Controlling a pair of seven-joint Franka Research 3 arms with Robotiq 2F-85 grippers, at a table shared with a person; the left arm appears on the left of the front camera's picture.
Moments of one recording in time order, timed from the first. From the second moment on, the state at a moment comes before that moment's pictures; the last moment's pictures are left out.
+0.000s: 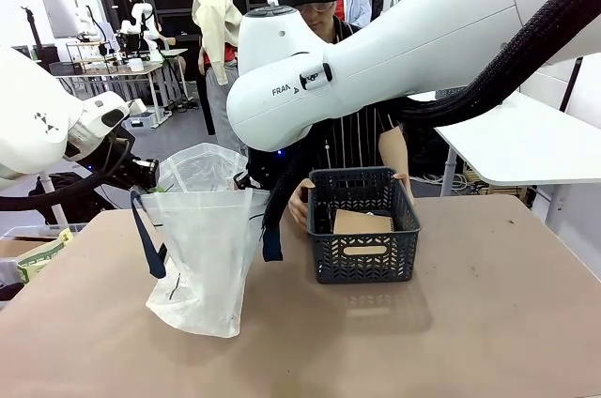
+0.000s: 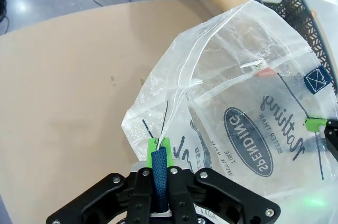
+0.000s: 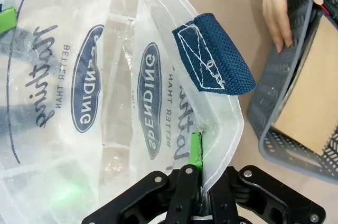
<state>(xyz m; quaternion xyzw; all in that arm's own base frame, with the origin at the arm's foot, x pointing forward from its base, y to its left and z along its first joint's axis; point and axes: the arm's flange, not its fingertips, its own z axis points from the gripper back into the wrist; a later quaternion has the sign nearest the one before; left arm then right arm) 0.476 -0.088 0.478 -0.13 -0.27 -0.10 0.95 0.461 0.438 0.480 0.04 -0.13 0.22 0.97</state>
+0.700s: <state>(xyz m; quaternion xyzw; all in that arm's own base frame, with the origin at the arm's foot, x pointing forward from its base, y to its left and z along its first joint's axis) 0.476 -0.088 0.478 -0.13 -0.27 -0.10 0.95 0.461 0.438 0.480 0.04 -0.13 0.22 0.97</state>
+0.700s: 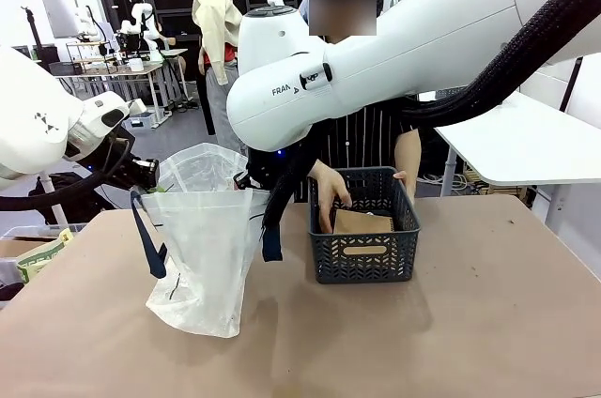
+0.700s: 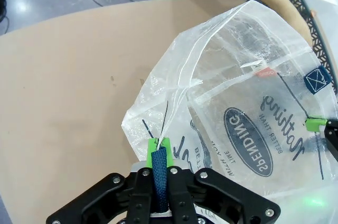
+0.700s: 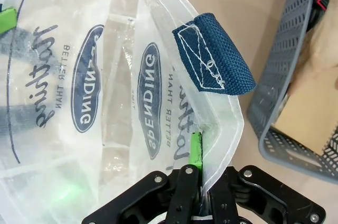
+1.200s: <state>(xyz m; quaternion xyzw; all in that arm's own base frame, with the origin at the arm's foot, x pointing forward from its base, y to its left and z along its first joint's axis) 0.476 -0.088 0.478 -0.13 -0.27 -0.10 0.95 0.461 0.438 0.480 0.04 -0.13 0.22 0.97</state>
